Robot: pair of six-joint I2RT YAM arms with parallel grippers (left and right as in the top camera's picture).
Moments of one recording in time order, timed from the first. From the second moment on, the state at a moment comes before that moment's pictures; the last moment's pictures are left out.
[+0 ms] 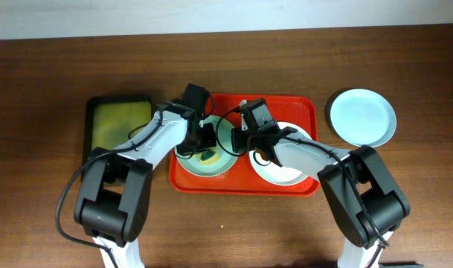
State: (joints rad) left arm -0.38 1.99 1.32 -0.74 0.13 -0.50; right arm 0.50 1.94 1.06 -0.09 -0.12 0.37
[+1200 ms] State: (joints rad) left arm -0.38 1.99 1.35 -0.84 -0.24 -0.46; right arm 0.50 1.94 1.06 -0.09 -0.11 0.39
